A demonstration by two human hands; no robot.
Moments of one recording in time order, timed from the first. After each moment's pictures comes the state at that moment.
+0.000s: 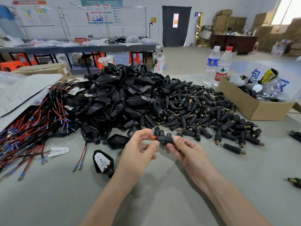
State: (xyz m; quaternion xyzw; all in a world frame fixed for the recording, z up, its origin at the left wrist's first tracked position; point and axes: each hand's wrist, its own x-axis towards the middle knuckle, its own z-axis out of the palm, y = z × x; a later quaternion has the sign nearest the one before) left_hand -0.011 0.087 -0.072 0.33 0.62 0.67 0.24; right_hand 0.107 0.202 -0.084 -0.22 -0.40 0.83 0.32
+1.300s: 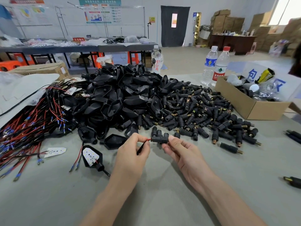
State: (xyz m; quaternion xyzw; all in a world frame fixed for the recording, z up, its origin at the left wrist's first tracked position) left_hand -0.017 0.083 -0.093 0.38 0.72 0.57 0.08; right_hand 0.106 0.198 -0.084 -0.23 -0.37 0.84 0.32
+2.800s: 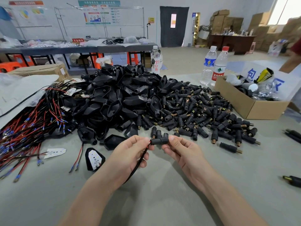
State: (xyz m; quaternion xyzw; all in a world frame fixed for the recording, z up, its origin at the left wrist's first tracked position) left_hand -0.025 0.076 -0.057 0.27 0.55 0.66 0.43; right_hand 0.111 0.201 -0.080 -0.22 -0.43 0.82 0.30
